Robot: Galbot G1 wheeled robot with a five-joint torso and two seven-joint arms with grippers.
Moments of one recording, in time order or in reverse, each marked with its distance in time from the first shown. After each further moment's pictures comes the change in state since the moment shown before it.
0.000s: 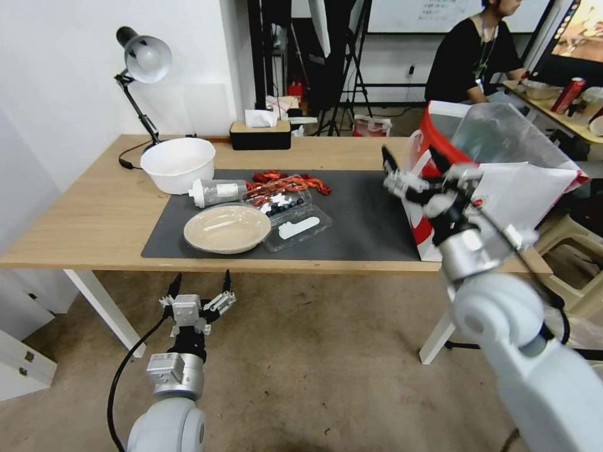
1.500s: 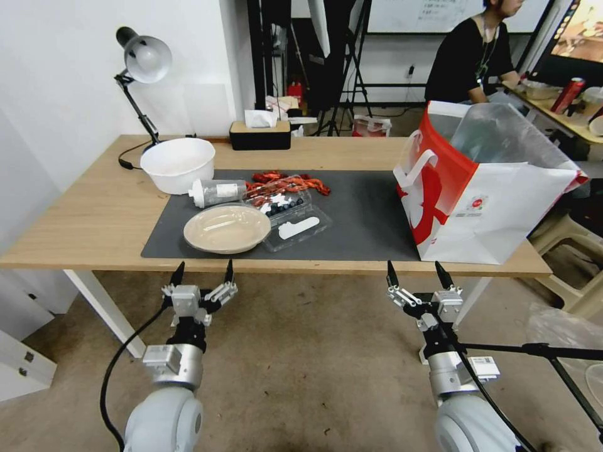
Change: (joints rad) left arm -0.076 0.099 0.034 -0.026 -0.245 0.061 -0.019; right arm -0.308 0.121 -0.003 -0.131 -0.272 0.221 0.081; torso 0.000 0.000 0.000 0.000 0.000
